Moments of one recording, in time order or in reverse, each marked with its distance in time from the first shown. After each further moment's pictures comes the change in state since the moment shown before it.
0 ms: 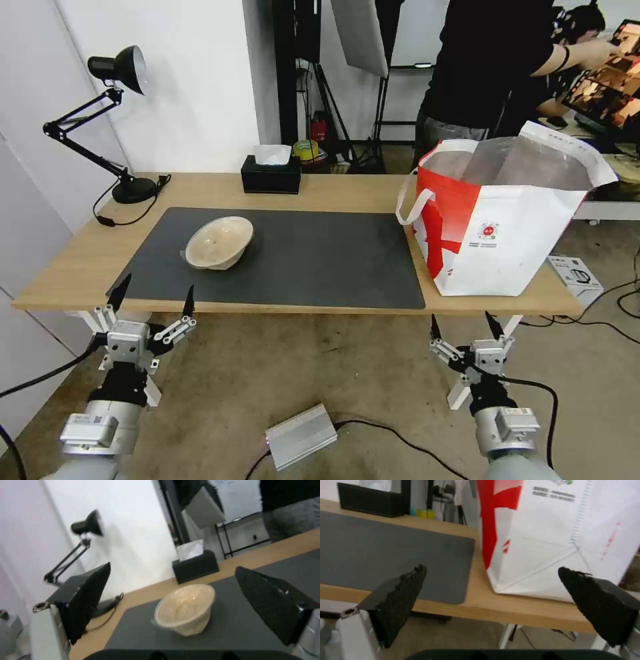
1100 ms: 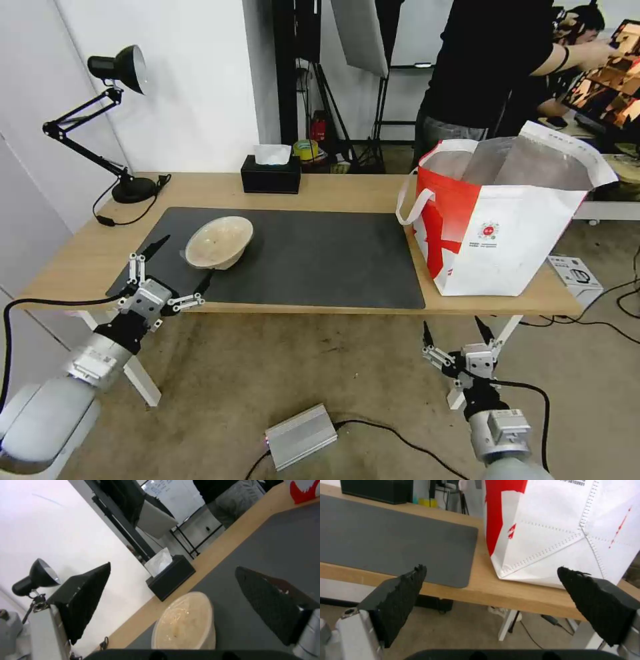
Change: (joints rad) left arm -0.215 0.466 0.040 0.221 -0.068 -0.046 0.071; right arm -0.016 -0.013 -0.004 -0.011 -0.001 -0.017 0.001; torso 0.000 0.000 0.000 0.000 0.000
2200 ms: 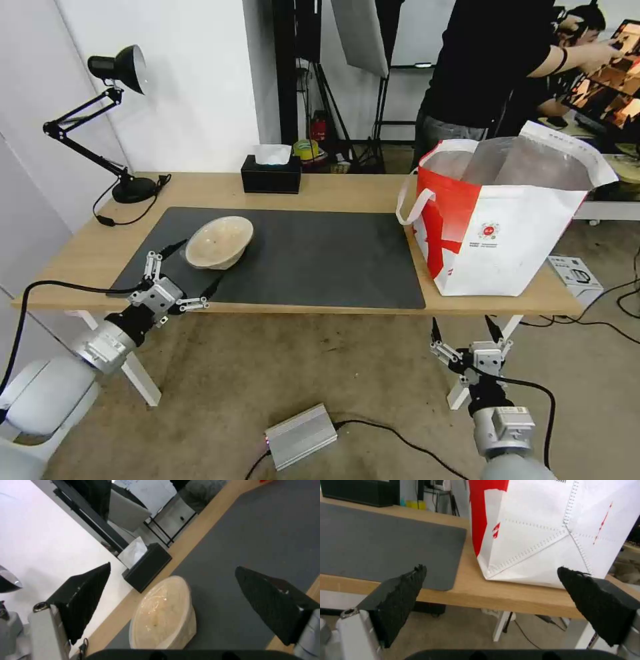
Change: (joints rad) left arm -0.071 0.104 0.073 0.100 -0.013 -0.007 0.085; right arm 0.012 0.036 0.022 -0.019 0.003 0.009 0.008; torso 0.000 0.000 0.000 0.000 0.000
